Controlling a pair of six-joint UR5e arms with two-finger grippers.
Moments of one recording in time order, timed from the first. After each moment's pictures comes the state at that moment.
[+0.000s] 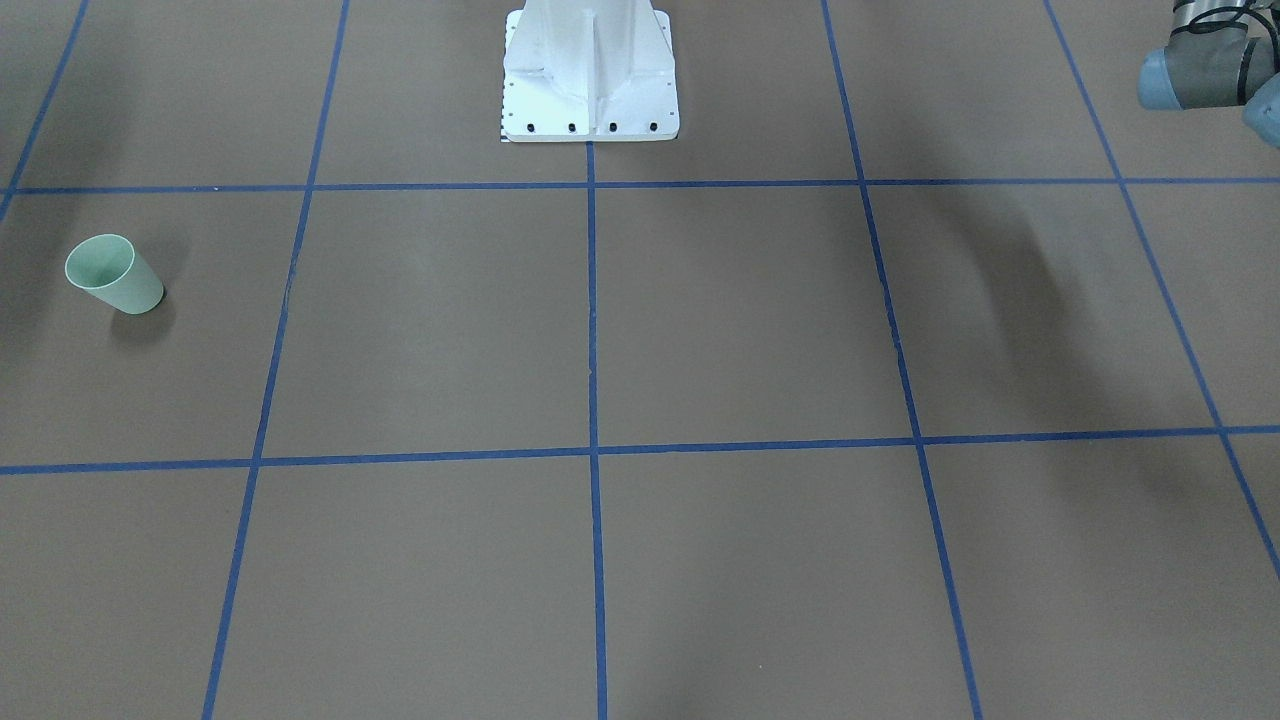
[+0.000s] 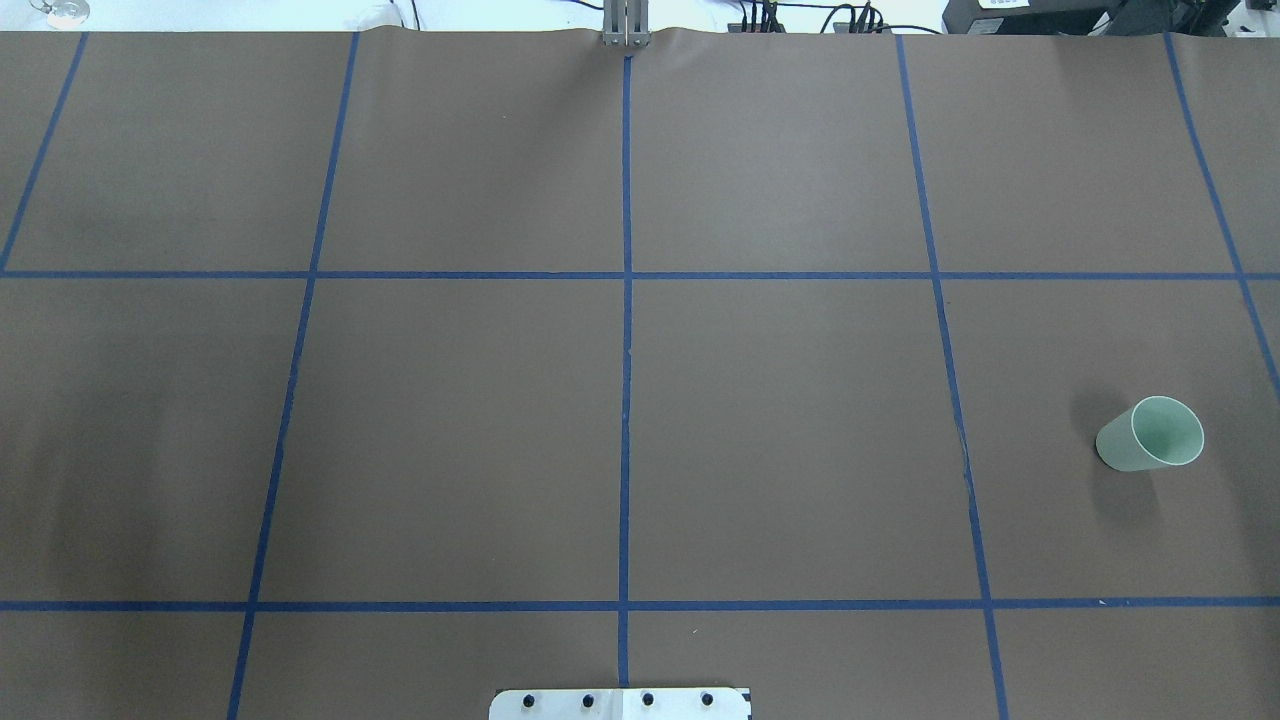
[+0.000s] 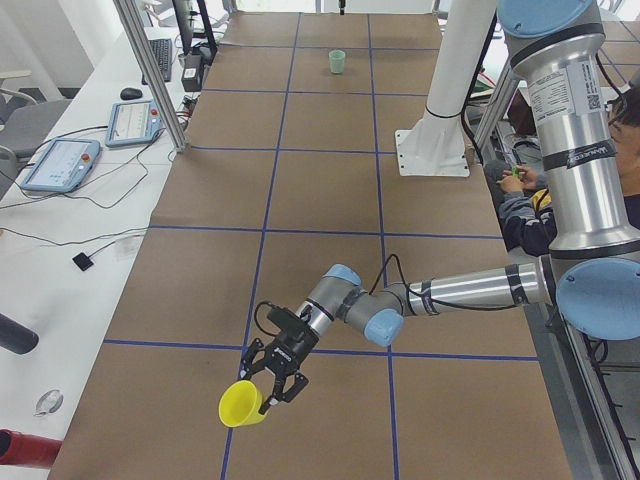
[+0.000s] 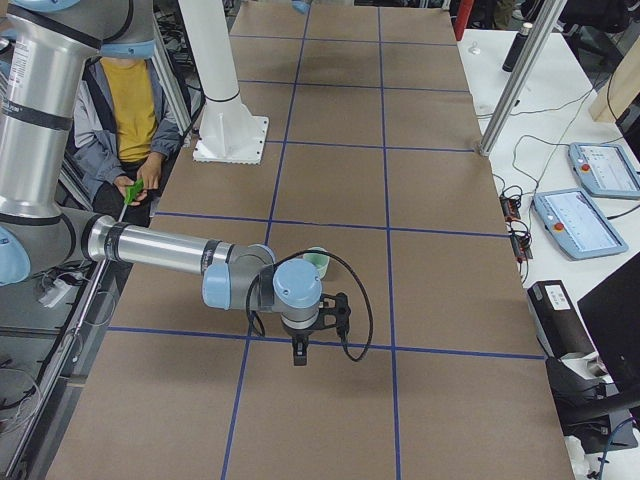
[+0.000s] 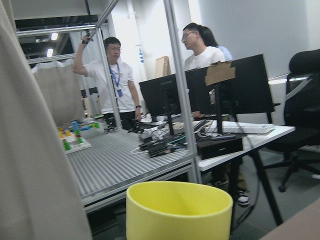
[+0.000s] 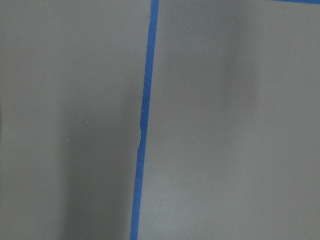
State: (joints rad) left arm -1.05 -1.30 -1.51 -2.51 -0.82 -1.36; right arm 1.56 -1.88 1.74 -1.45 2.40 -0.09
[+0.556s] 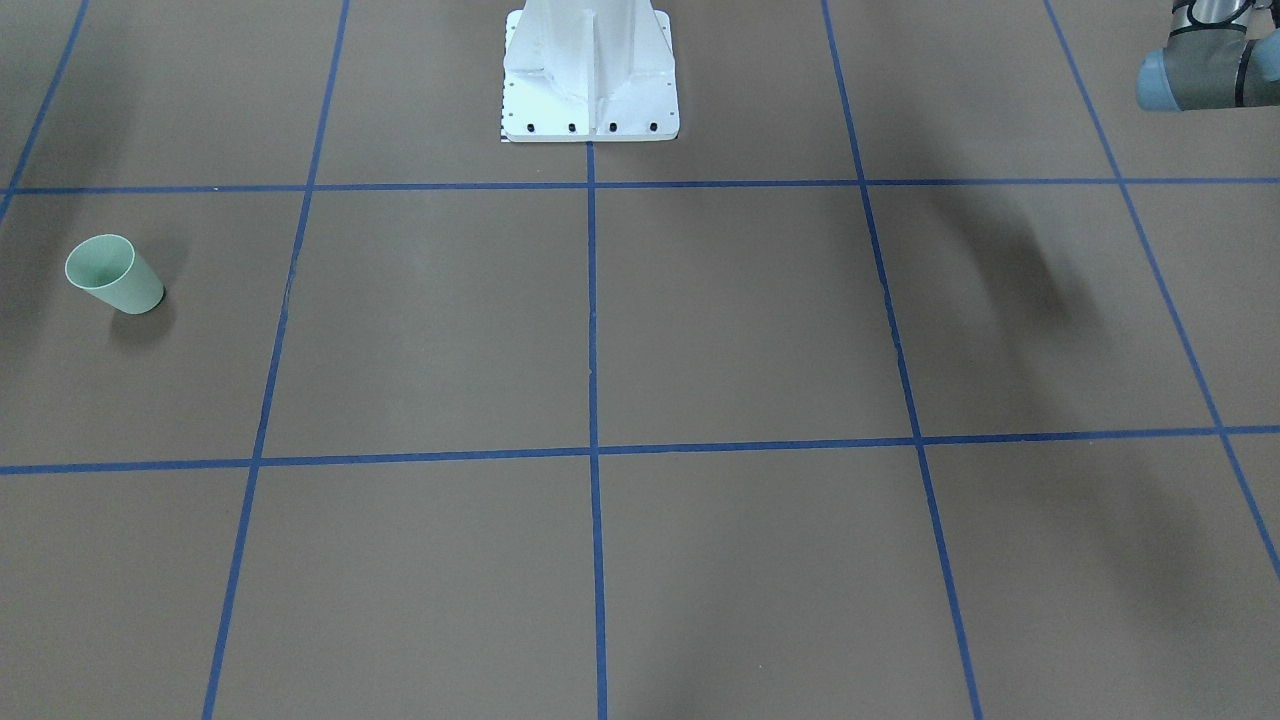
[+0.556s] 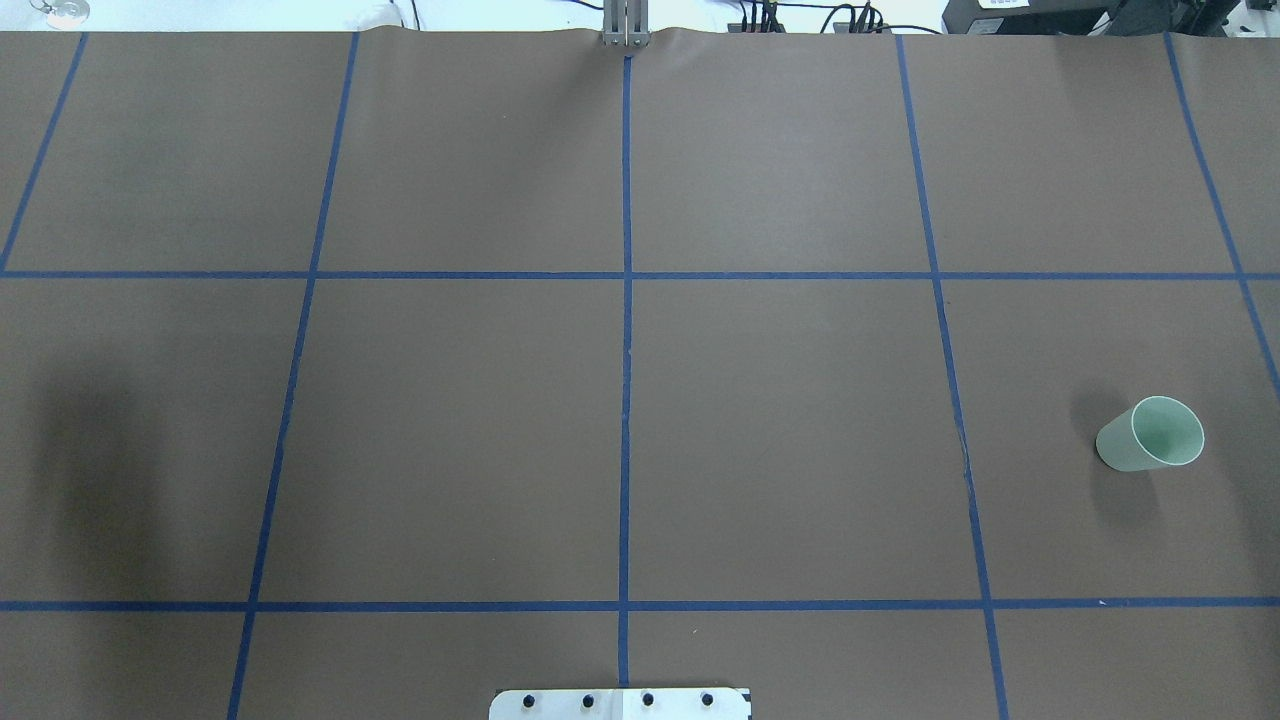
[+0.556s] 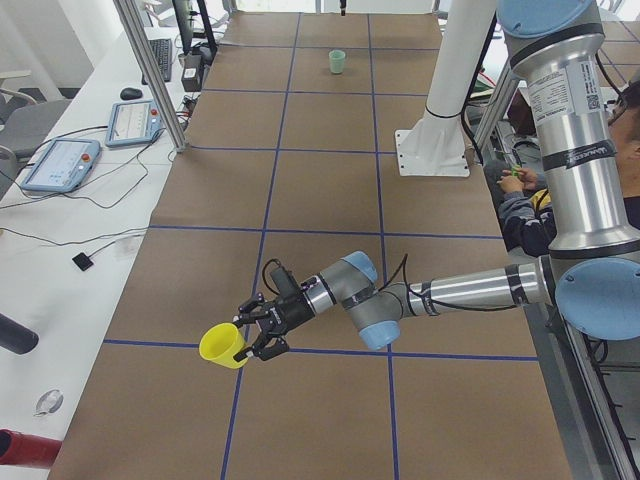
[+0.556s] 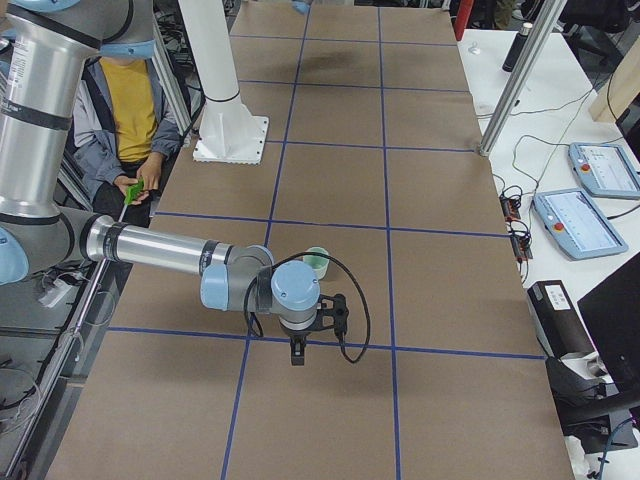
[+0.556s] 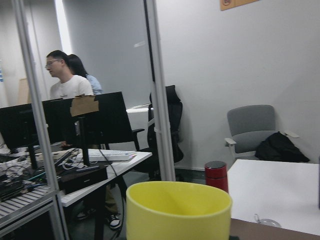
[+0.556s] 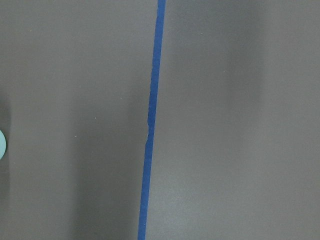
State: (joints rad) left arm -1.04 -1.30 -1.51 -2.98 -0.99 -0.97; right arm 1.56 -1.89 1.74 -1.45 2.41 -0.09
